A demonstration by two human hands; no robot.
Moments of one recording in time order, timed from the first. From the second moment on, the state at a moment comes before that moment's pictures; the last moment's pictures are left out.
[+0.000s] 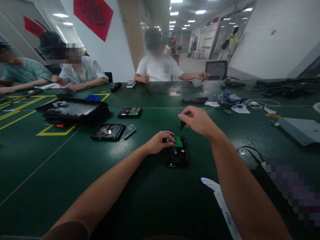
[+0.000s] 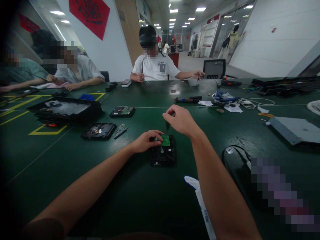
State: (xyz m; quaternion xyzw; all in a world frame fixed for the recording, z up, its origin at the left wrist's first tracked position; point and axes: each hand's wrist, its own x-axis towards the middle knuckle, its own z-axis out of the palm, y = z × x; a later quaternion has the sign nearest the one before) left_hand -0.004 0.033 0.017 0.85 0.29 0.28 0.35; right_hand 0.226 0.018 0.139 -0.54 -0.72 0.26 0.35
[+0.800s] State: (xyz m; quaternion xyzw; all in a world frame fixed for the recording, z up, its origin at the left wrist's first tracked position) left_hand -0.003 0.033 0.018 0.85 0.29 0.28 0.35; right_hand 0.223 0.015 0.139 -0.48 -0.75 0.31 0.33
